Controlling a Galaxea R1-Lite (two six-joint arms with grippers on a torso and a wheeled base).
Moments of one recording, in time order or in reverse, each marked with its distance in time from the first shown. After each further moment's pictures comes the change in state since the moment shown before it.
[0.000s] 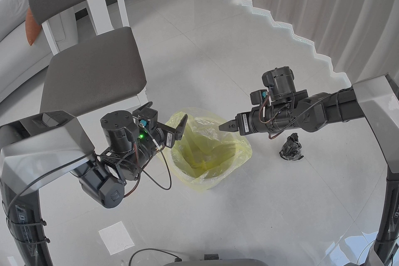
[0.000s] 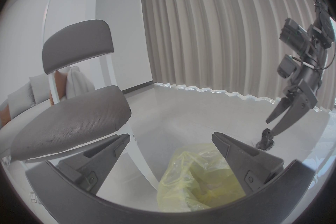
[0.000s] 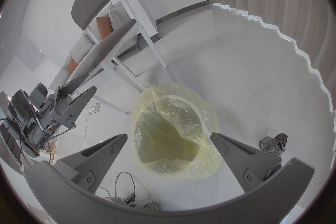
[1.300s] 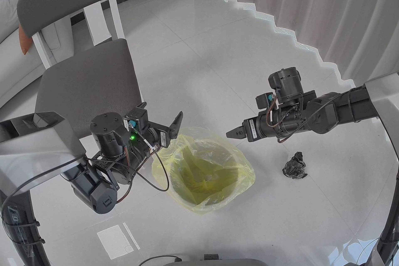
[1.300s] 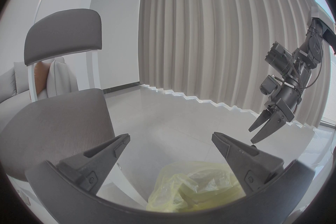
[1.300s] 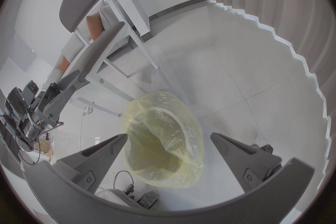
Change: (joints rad) left arm -0.004 -0.058 0.097 -0.071 0.007 -0.102; right arm 0.005 -0.083 0.101 0.037 -0.044 -0.064
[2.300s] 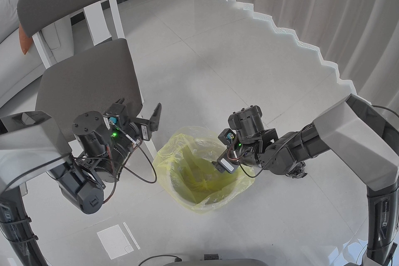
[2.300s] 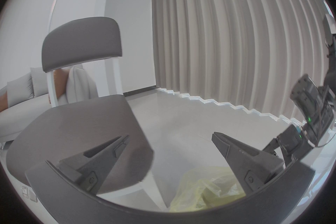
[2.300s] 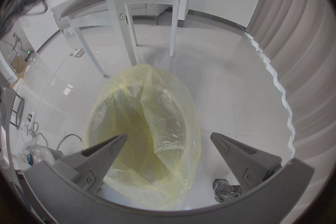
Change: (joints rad) left arm 0.065 -0.053 0.078 -0.088 0.091 0.010; right arm 0.157 0.202 0.051 -0.269 -0.329 -0.469
